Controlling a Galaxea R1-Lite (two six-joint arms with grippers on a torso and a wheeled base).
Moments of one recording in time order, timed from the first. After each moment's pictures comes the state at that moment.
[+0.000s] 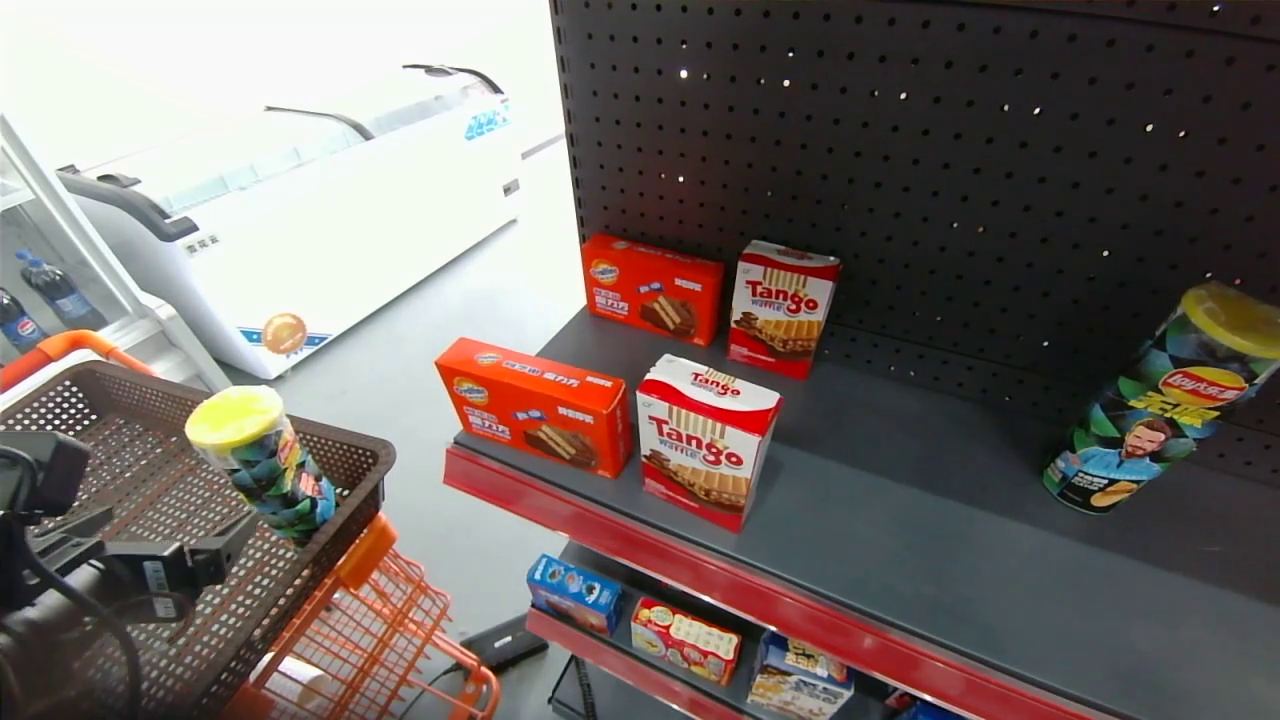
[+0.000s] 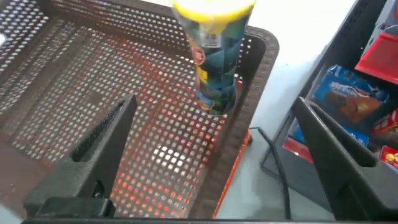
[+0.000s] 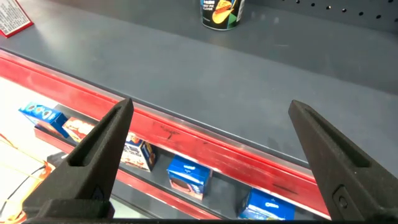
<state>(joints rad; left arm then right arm) 0.20 1.39 -0.18 -0.96 0.01 0.10 0.00 0.01 0.00 0.00 -0.02 0.00</state>
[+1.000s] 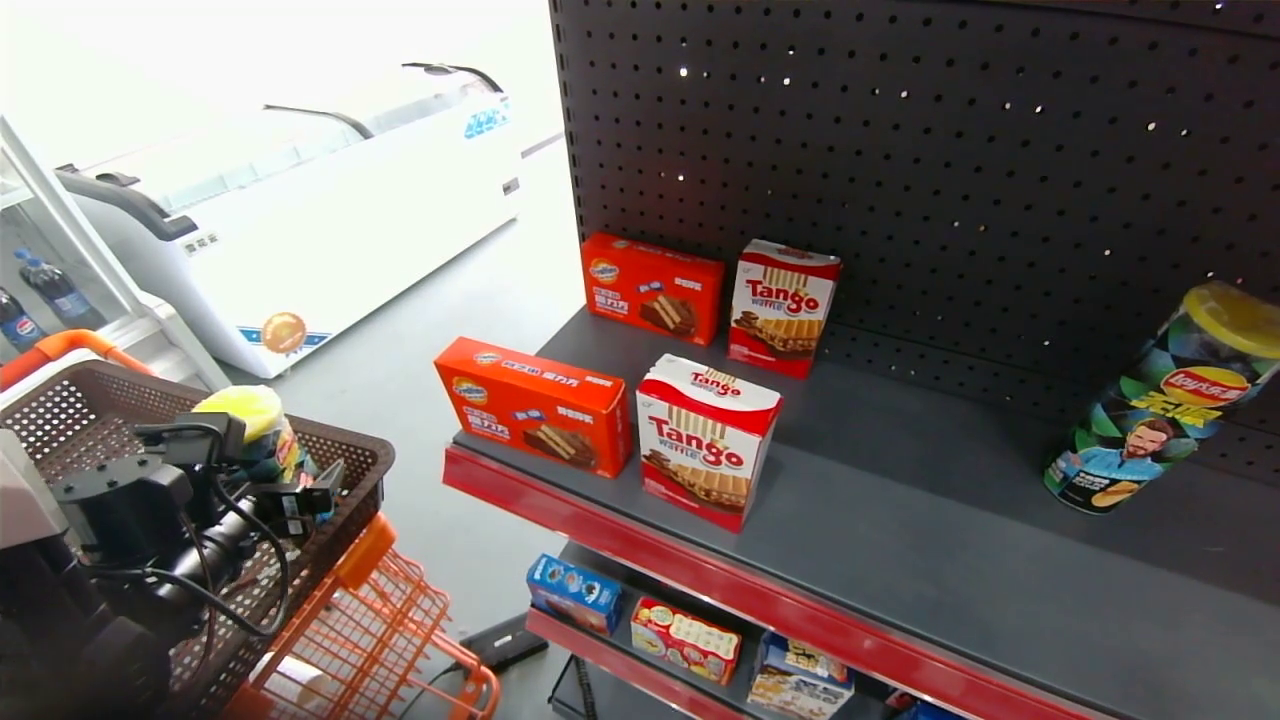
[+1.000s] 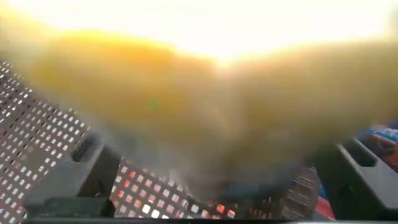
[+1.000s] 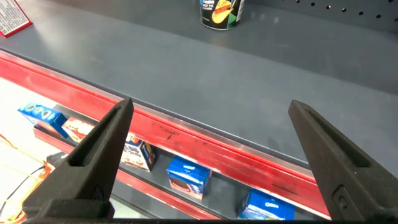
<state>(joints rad) 0.22 2.10 -0.38 -1.57 0.01 0.10 0.00 0.01 0.00 0.00 -0.02 0.00</state>
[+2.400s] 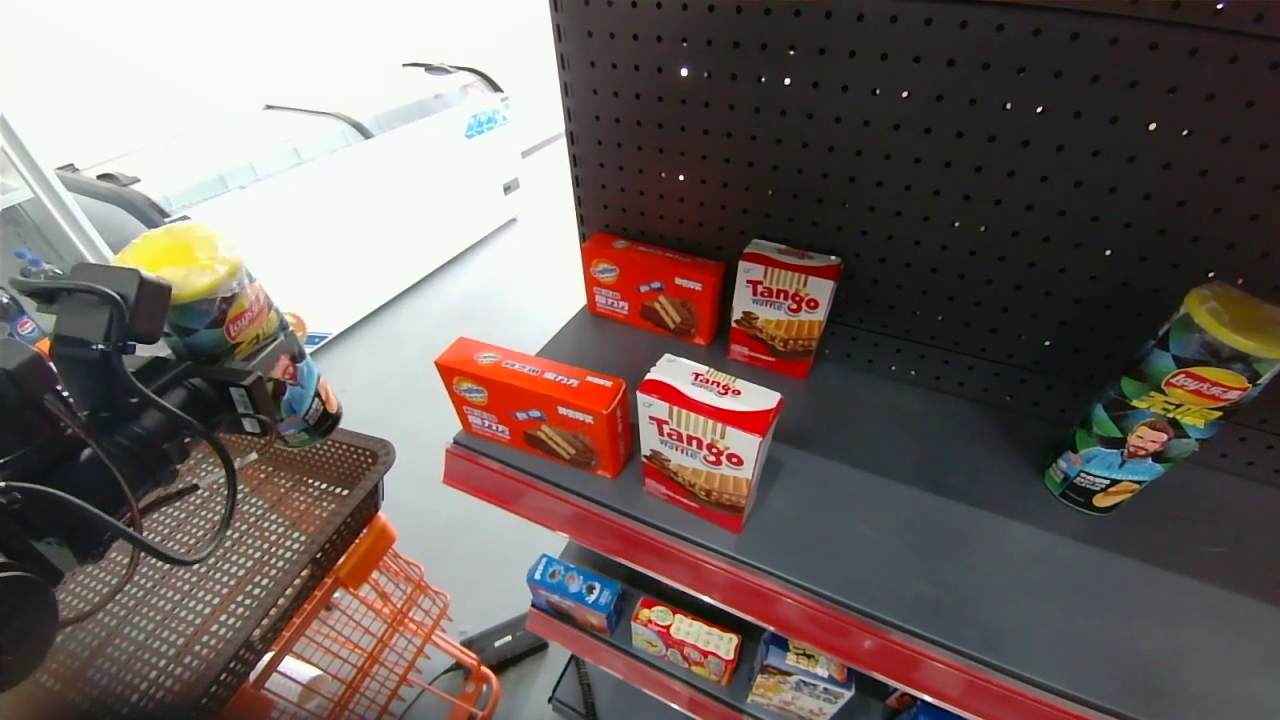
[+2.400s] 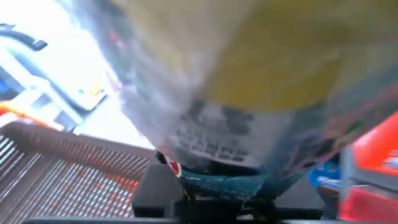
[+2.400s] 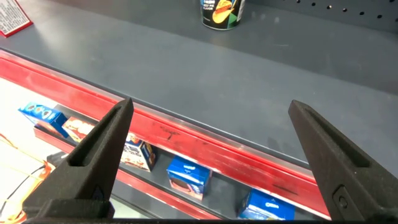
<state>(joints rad) 0.14 1.65 -0.53 -1.23 -0.11 0.15 0.00 0.01 0.00 0.00 -0.02 0.00</state>
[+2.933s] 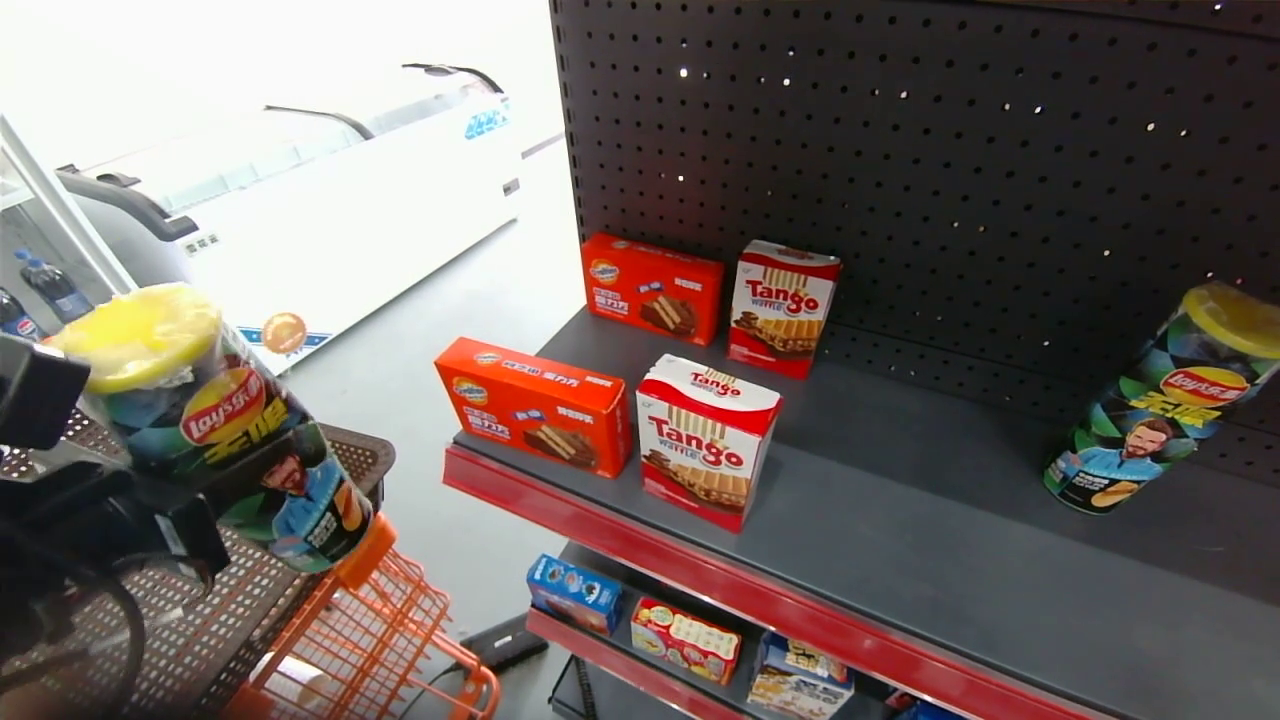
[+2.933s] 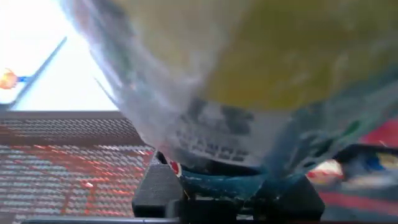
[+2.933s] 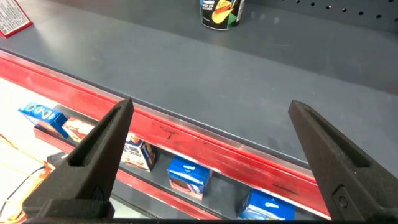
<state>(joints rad) 0.01 1.19 -0.34 -0.78 -0.26 0.11 0.00 0.01 0.00 0.00 -0.02 0.00</state>
